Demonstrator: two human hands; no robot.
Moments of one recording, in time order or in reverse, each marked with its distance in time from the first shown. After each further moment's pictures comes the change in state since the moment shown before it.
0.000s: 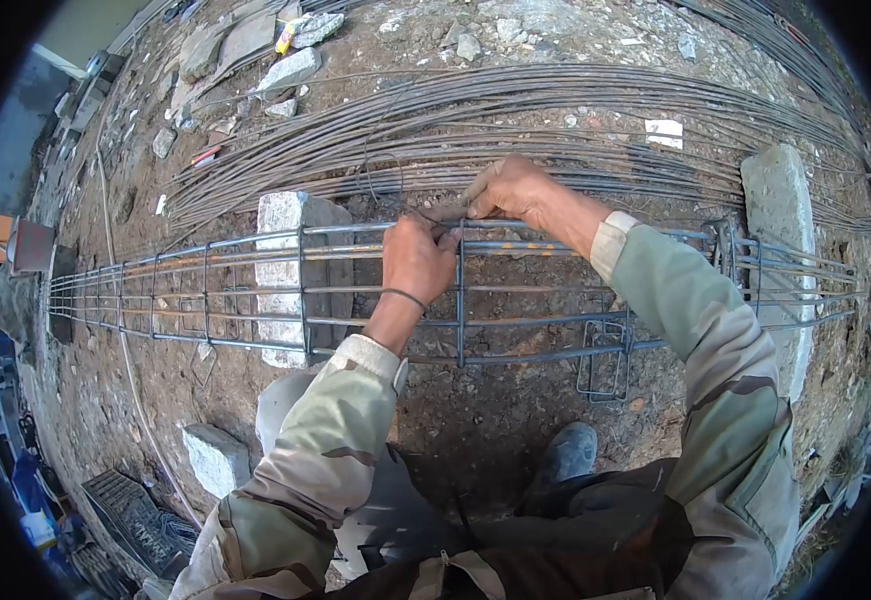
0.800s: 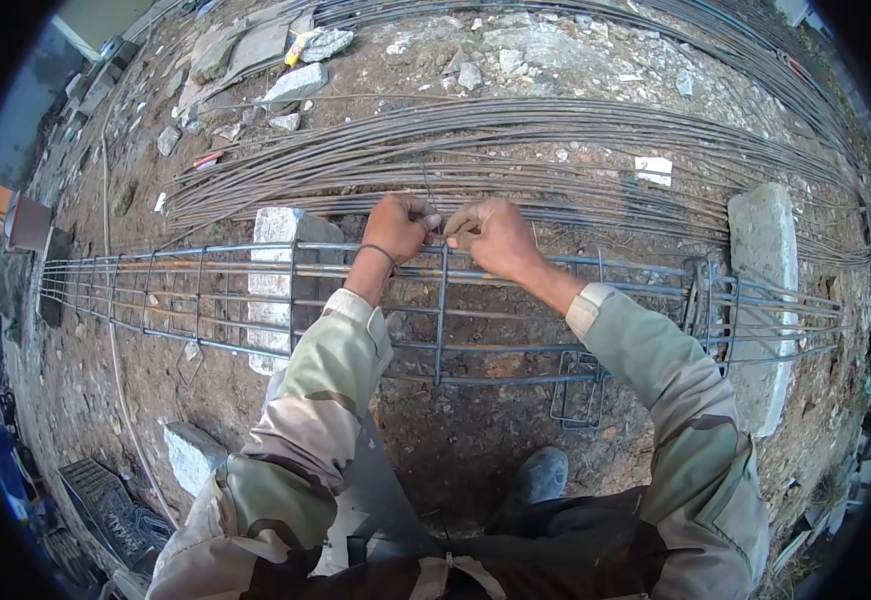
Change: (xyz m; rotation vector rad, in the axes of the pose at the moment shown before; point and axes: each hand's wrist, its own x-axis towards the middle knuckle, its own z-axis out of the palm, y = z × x) left_hand 0.084 -0.049 0.006 -0.079 -0.153 -0.041; right_hand -0.028 0.016 0.012 -0.330 0.151 -0.513
